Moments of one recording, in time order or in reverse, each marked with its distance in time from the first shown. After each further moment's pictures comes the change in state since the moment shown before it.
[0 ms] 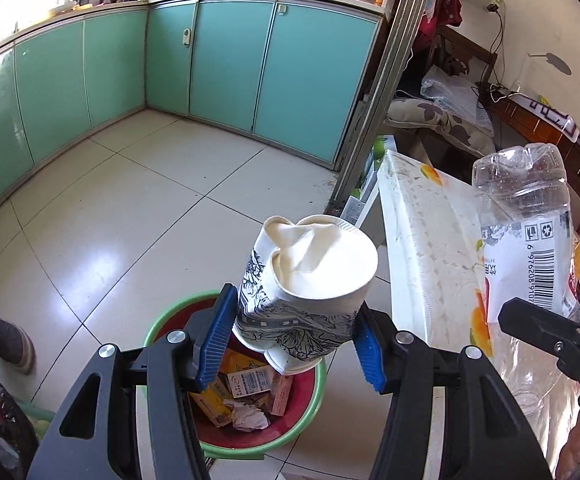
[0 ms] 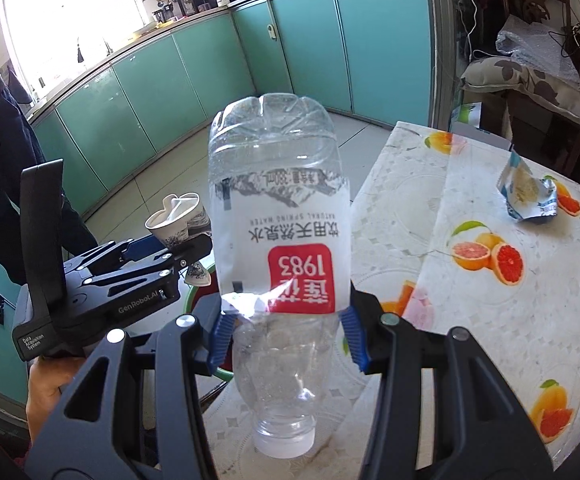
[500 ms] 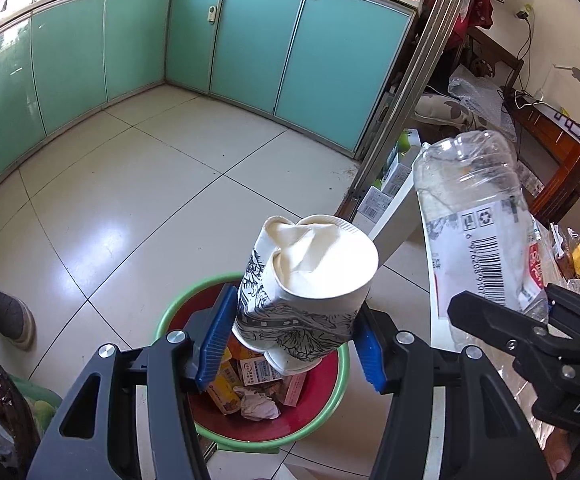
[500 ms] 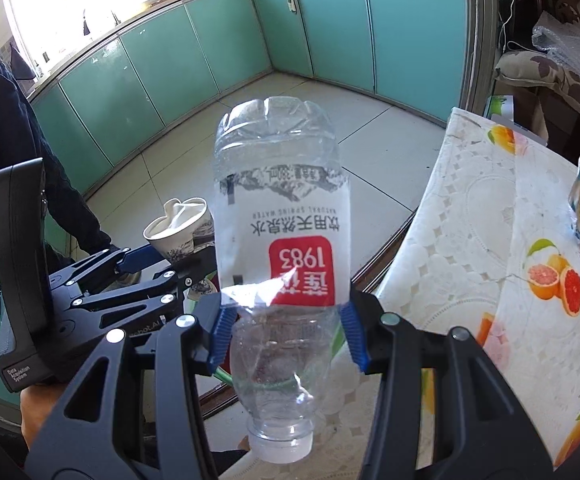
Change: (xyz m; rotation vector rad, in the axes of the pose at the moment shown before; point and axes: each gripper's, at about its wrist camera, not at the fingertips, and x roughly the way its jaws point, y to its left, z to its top) left arm 0.018 0.027 0.001 -0.072 0.046 0.036; right arm 0.063 0.032 0.013 -0.031 0.104 0.032
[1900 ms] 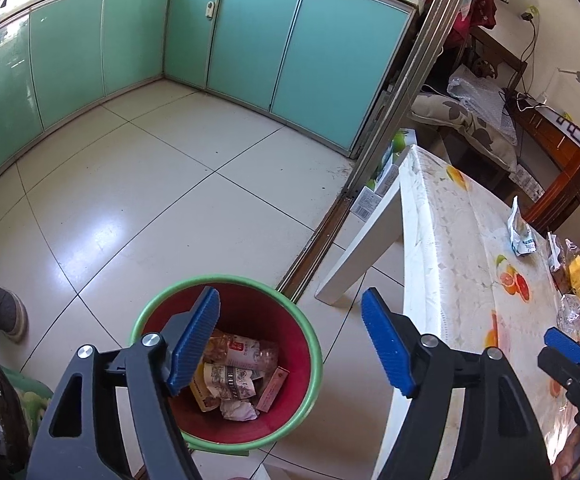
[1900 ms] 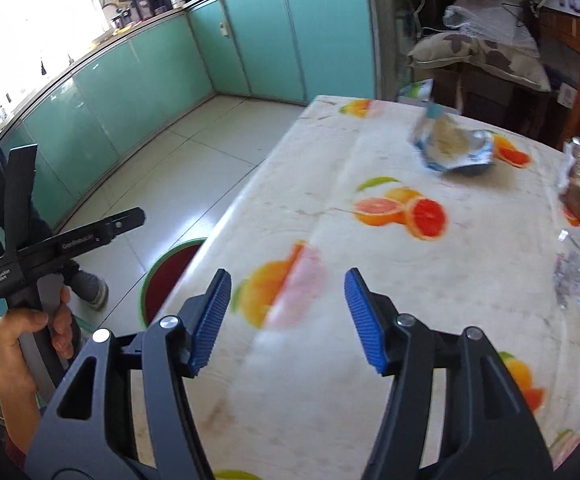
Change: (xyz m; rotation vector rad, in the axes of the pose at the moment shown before) left arm 0.012 -0.035 0.008 -0.011 0.019 -0.015; right arm -0.109 -0.120 -0.072 0.157 -0.115 -0.216
